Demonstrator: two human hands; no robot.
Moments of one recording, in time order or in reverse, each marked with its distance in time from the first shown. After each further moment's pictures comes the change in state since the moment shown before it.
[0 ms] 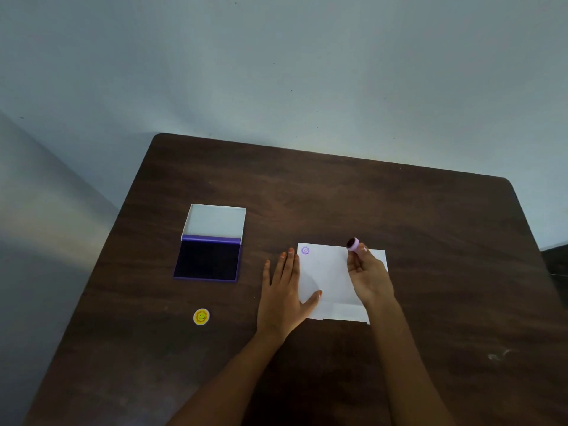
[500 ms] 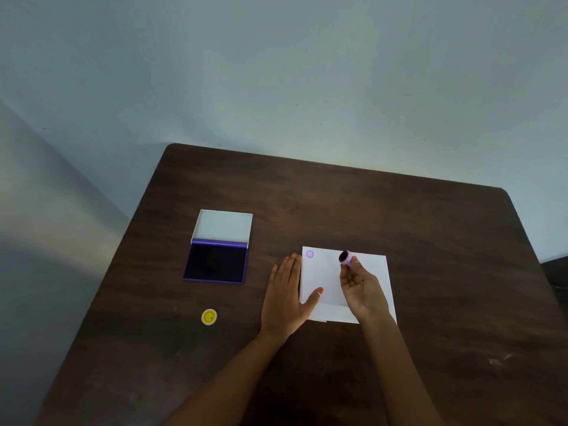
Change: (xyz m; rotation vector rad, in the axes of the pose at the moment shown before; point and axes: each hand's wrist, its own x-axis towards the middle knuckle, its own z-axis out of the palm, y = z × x) left_hand -0.007 0.004 -0.015 -0.261 0.084 -0.034; right_hand -0.025 0.017 0.002 0.146 -0.068 0.088
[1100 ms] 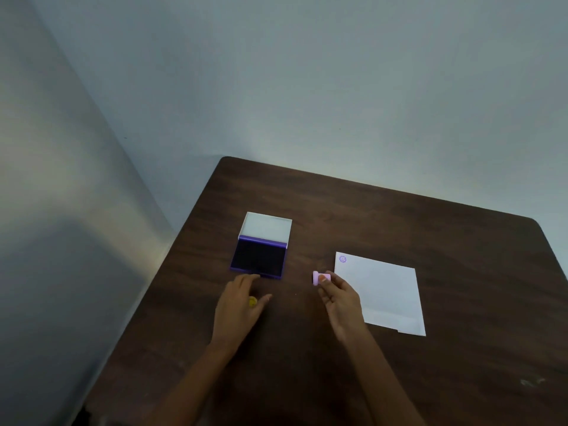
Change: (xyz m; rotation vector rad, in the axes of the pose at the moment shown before) left_hand -0.064 -0.078 -0.107 -0.005 0.163 -0.192; right_hand -0.050 0.074 0.037 -0.535 -0.151 -0.156
